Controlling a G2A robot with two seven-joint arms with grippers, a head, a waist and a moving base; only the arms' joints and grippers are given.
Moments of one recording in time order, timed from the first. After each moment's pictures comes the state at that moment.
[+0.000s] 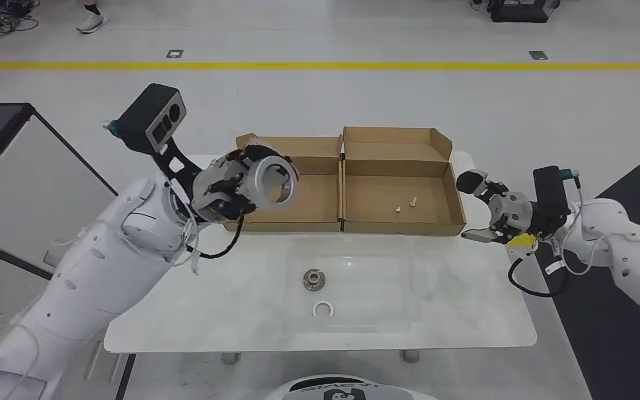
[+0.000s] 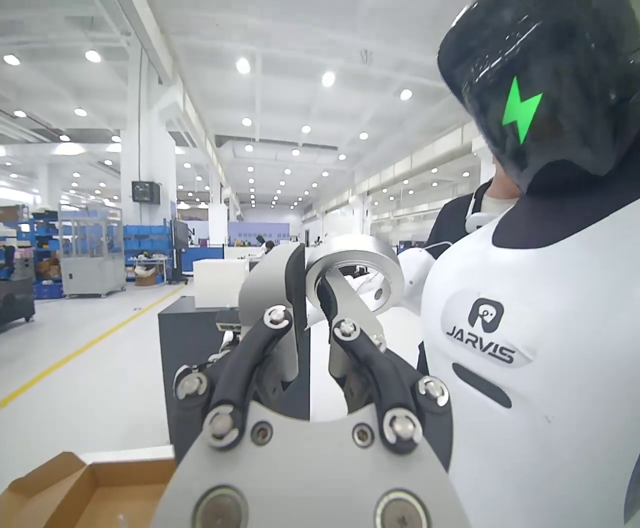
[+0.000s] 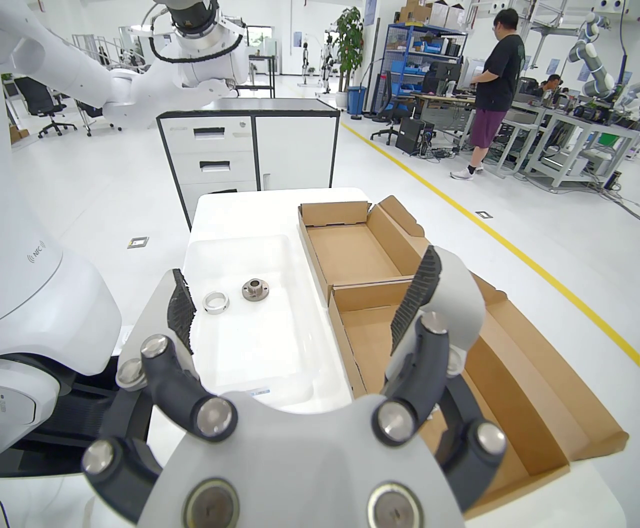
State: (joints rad) left arm 0.97 -0.79 -0.94 -1.94 0.07 -1.01 0.13; right arm -1.00 -0.32 0.69 -1.52 -0.85 -1.01 -0.67
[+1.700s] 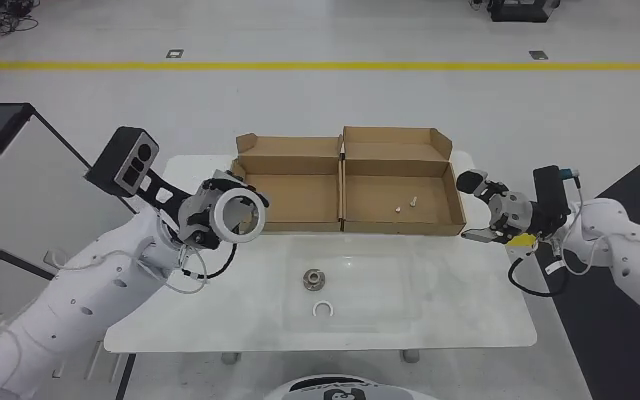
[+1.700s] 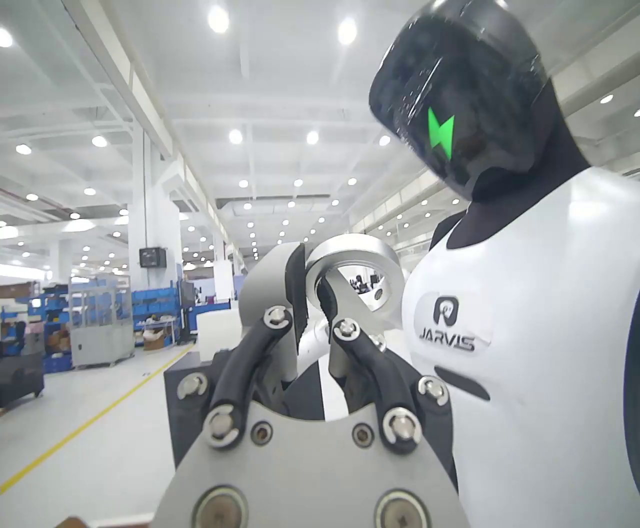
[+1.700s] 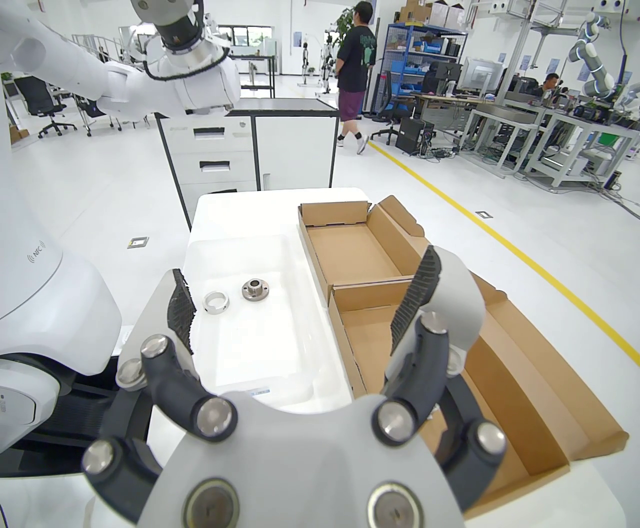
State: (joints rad) left arm 0.94 -0.66 -0.73 -1.91 0.59 -1.01 0.81; right arm -1.00 -0.32 0.69 -1.52 -0.85 -1.01 -0.67
